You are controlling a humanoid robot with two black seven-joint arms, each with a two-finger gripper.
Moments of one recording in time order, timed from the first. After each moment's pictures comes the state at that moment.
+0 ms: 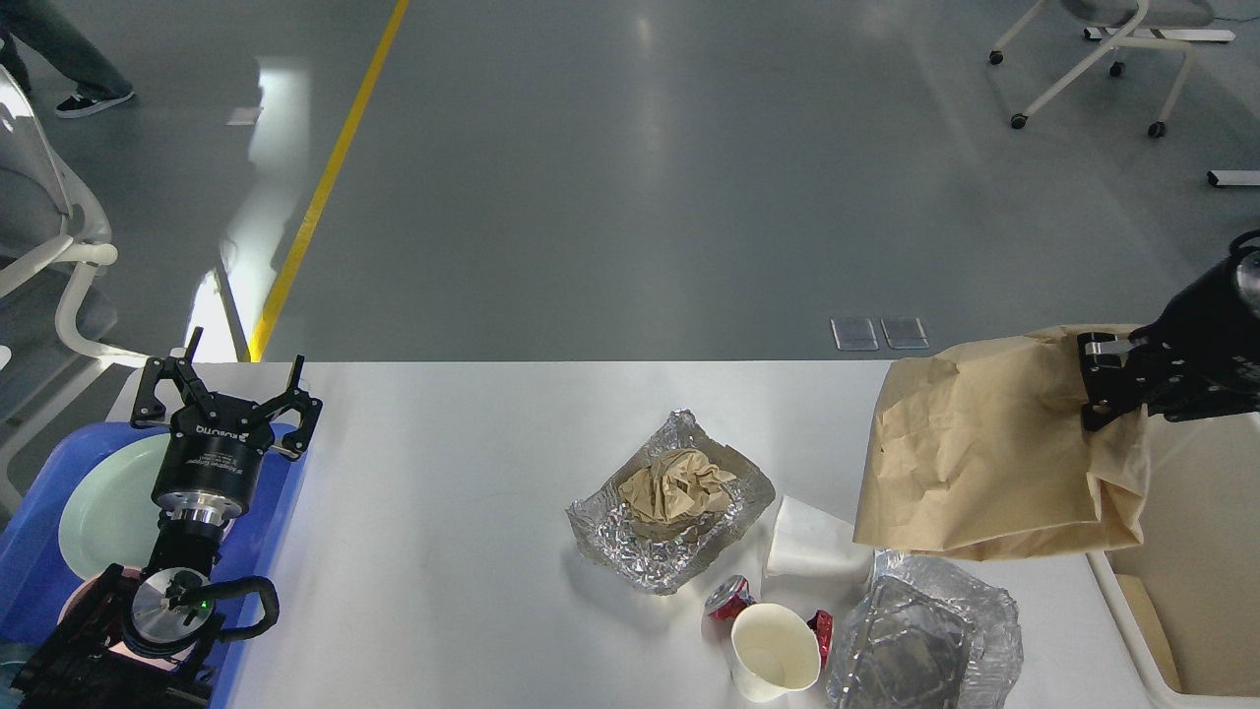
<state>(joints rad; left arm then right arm) -0.29 0.17 -1.43 -0.75 0.16 -0.57 -0.25 2.26 -0.65 -1.41 1.49 -0.25 0.67 -0.06</state>
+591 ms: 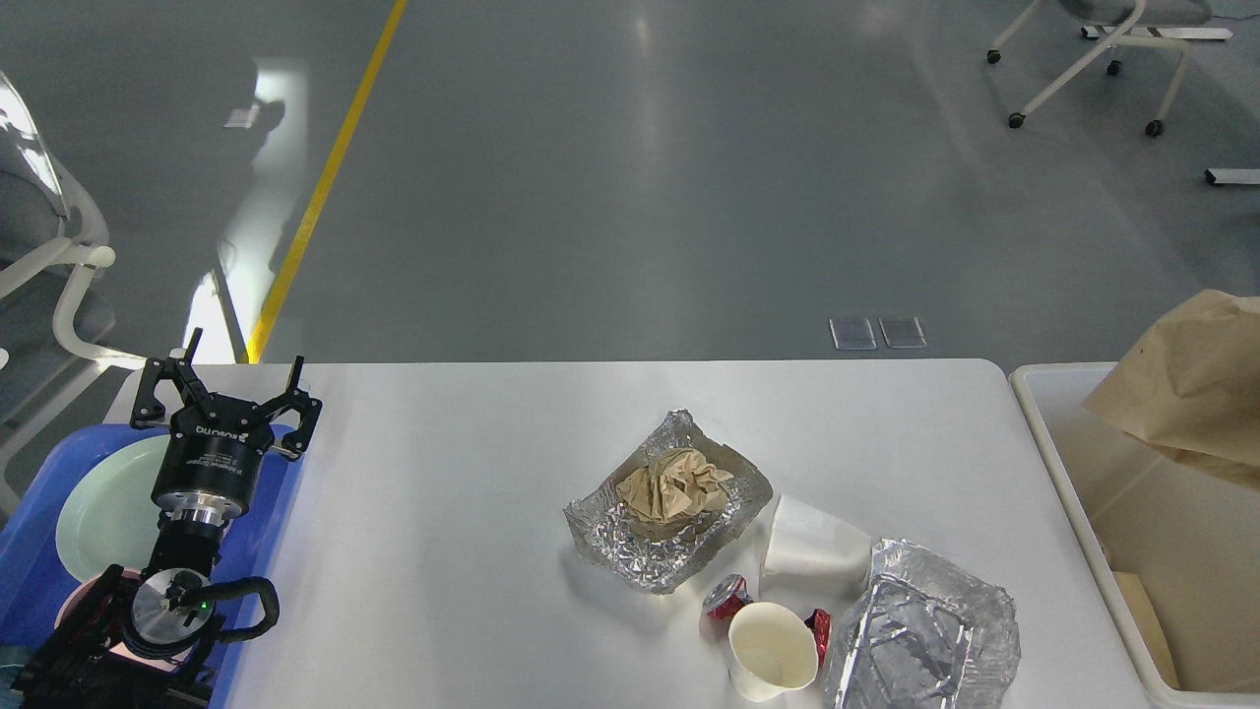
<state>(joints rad) -0.29 0.17 -1.43 -0.75 0.16 -0.57 -0.26 1.62 -0.97 -1.17 0.89 -0.16 0.36 -0.06</state>
